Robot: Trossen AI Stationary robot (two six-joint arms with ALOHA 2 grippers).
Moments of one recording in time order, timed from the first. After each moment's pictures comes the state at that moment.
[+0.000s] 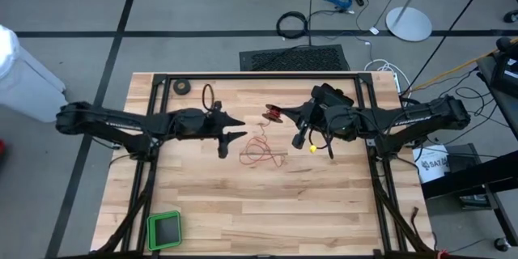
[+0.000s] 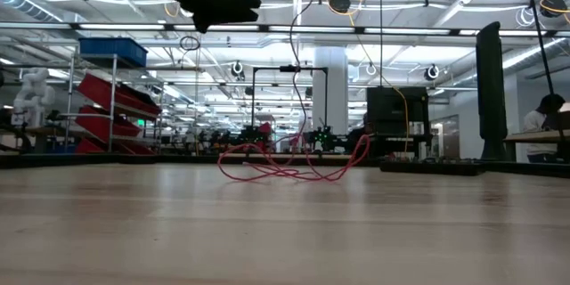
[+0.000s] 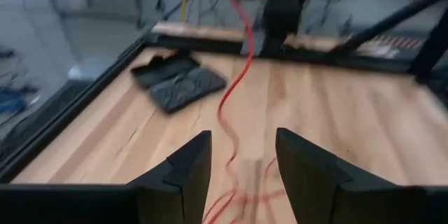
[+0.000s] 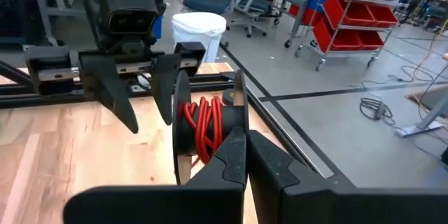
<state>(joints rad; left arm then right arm) 0.02 1.16 0.70 0.20 -0.12 -0.07 0.13 1.19 1.02 -0.08 0.57 0.00</state>
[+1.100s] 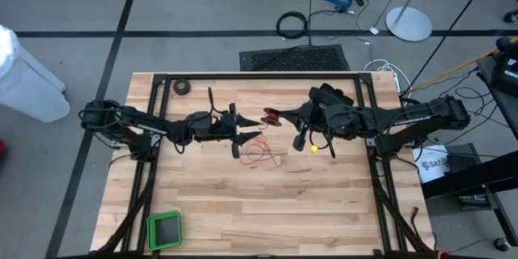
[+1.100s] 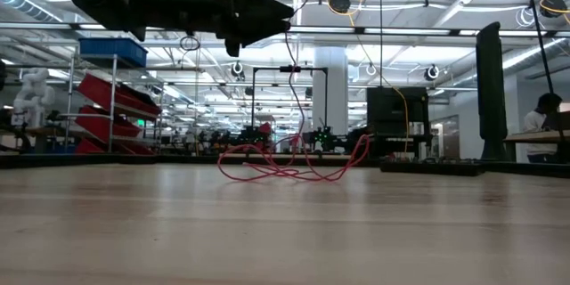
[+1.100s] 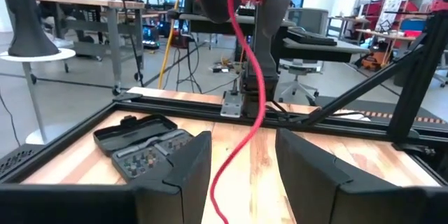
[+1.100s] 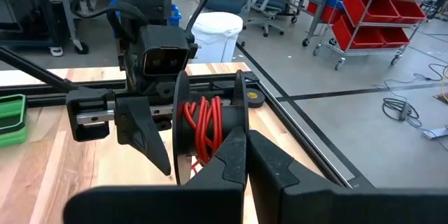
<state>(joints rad) 0.06 1.47 0.60 0.90 -0.02 -0.06 0.12 1.19 1.02 -0.08 0.49 0.02</state>
